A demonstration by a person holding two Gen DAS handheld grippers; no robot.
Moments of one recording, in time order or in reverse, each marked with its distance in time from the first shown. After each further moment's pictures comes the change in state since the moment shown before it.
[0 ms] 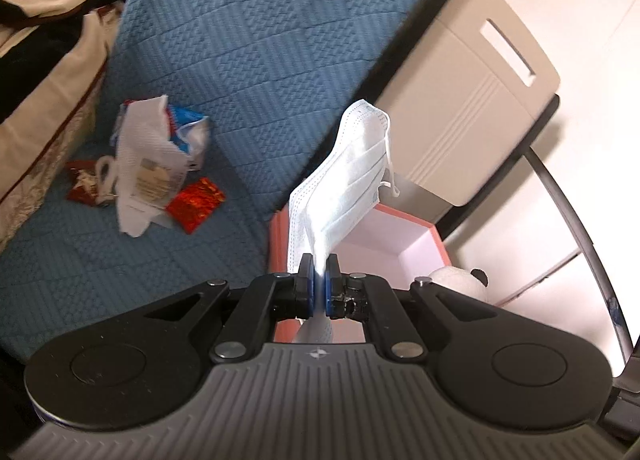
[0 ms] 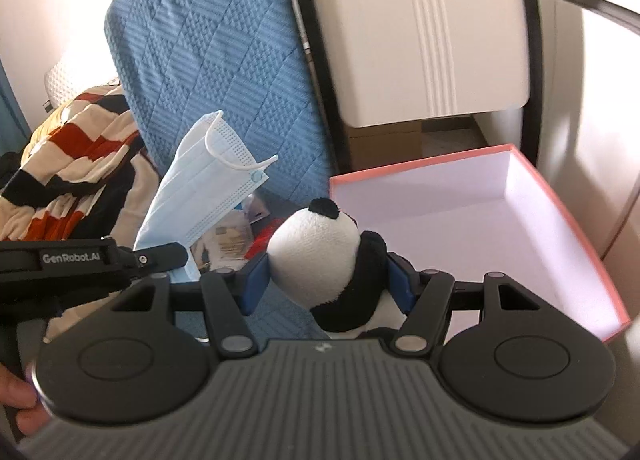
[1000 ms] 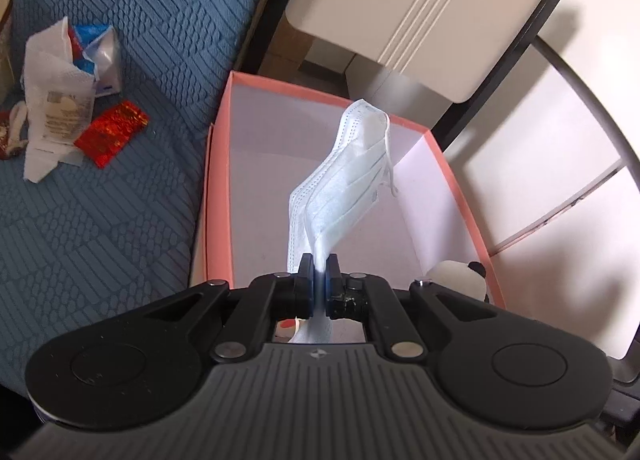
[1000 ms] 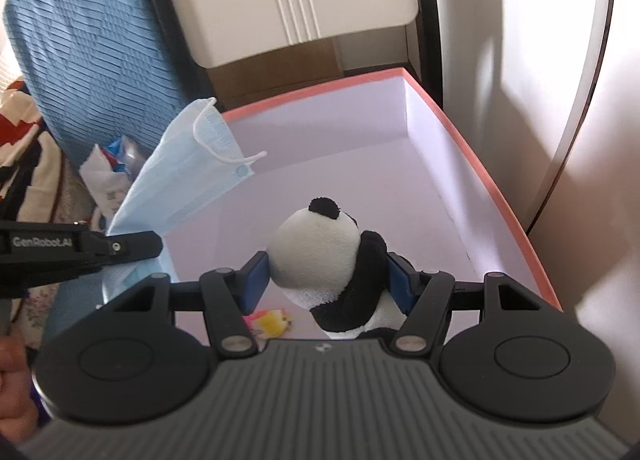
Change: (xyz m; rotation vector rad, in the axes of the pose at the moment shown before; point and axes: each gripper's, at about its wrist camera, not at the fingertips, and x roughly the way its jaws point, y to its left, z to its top) left arm 0.136 -0.073 -0.057 0.093 0.220 0.034; right arm 0.052 -0.138 -0.029 0.075 0.135 -0.117
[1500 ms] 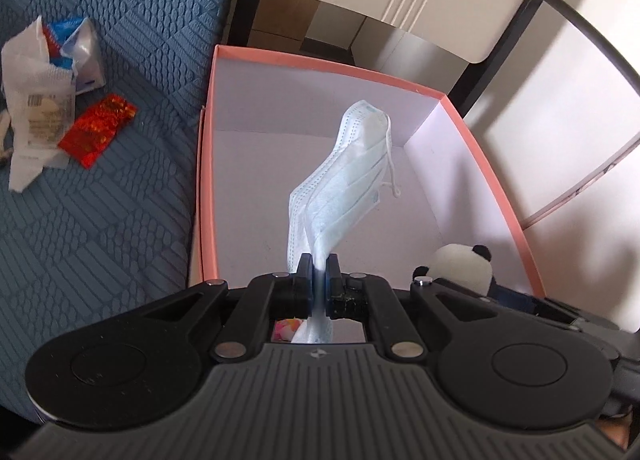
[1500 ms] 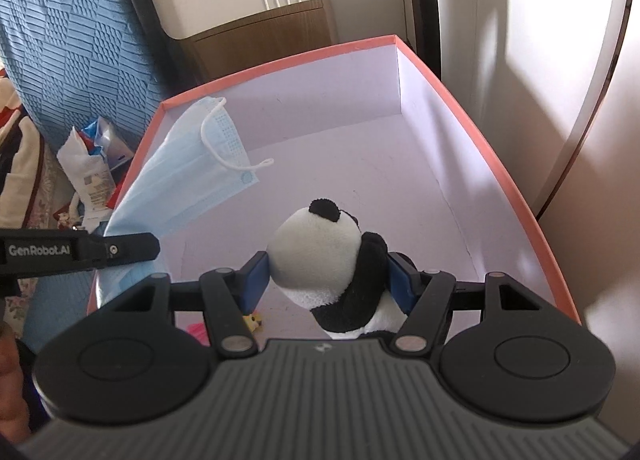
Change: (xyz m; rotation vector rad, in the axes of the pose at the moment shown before) left arm 0.041 -0.005 0.006 0.077 0.066 0.049; right arm 0.035 -0.015 -0.001 -0.007 0.056 -0.002
